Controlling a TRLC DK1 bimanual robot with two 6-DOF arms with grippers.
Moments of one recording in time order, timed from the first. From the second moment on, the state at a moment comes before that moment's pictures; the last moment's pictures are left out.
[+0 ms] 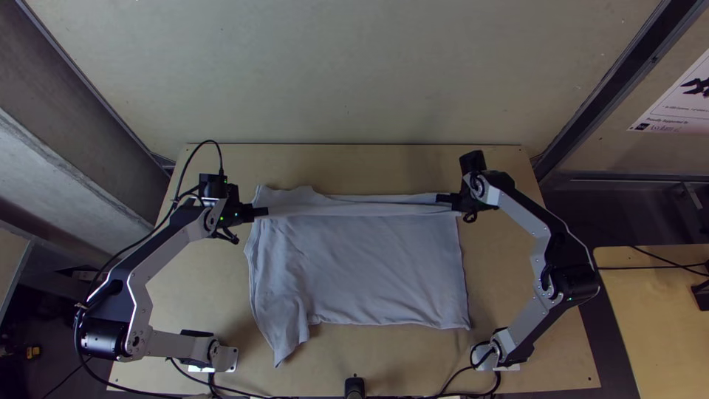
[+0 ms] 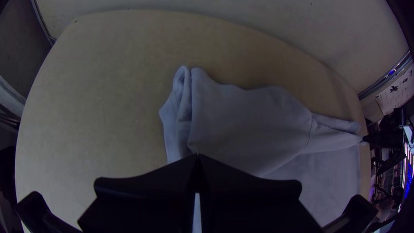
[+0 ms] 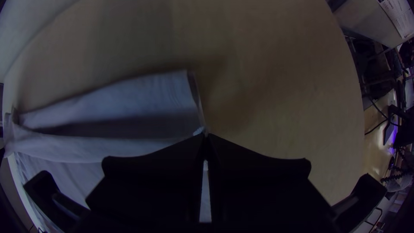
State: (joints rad) left arm -0.06 1.45 0.98 -0.38 0.09 -0.19; right arm 0.19 1.82 1.30 -0.69 0.14 0.30
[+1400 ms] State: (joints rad) left arm -0.12 1.02 0.93 -0.98 0.07 -0.16; right arm 0.31 1.17 1.12 -1.02 0.18 0.34
